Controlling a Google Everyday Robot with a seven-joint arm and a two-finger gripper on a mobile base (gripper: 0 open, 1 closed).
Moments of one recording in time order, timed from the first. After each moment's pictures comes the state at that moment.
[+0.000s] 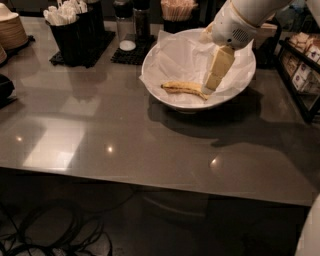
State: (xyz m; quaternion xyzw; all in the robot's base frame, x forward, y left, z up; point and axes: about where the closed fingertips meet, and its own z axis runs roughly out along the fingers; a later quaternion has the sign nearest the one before) arm 0.621 -0.112 0.937 -0.67 0.70 0.10 0.23
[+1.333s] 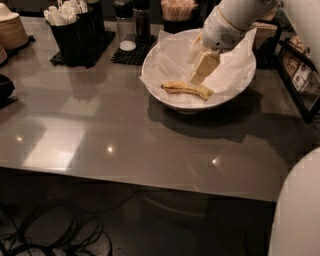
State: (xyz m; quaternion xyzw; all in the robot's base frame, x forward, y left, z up) arm 0.645 -0.096 0.918 -0.68 0.69 0.10 0.22
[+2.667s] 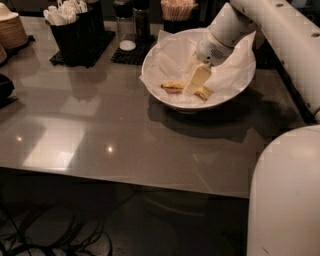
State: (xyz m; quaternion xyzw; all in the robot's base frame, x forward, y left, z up) arm 0.682 -0.097 0.861 -0.65 0.72 0.12 0.21
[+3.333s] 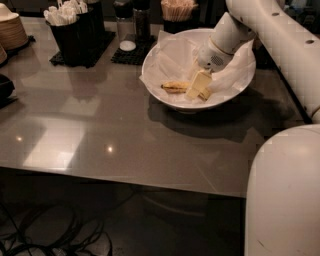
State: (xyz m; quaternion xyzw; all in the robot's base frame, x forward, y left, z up) arm 0.686 -0.105 0.839 -0.64 0.73 0.12 0.19
